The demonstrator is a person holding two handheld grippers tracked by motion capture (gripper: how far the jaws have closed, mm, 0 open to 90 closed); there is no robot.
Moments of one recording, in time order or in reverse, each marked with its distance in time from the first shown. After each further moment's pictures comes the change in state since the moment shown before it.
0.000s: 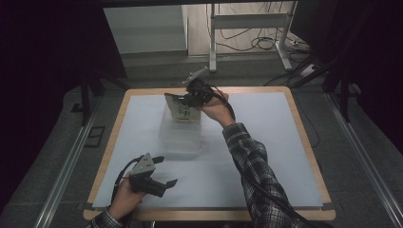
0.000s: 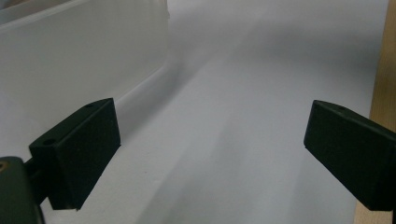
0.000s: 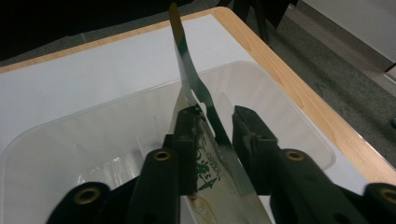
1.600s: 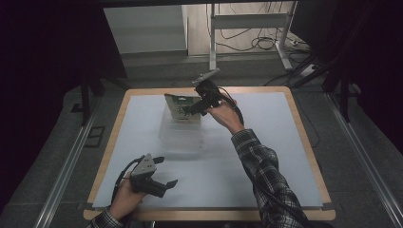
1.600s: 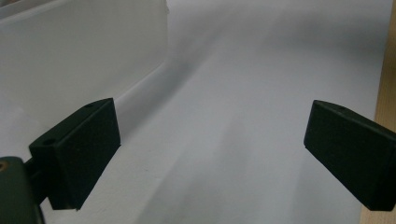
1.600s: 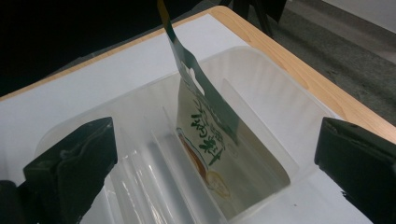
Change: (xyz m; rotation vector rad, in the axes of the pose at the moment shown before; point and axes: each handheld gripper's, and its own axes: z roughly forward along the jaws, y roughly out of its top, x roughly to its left) left arm -0.001 -0.001 0.002 0.014 0.008 0.021; right arm -0.004 -0.019 -0.019 -0.034 0.027 0.129
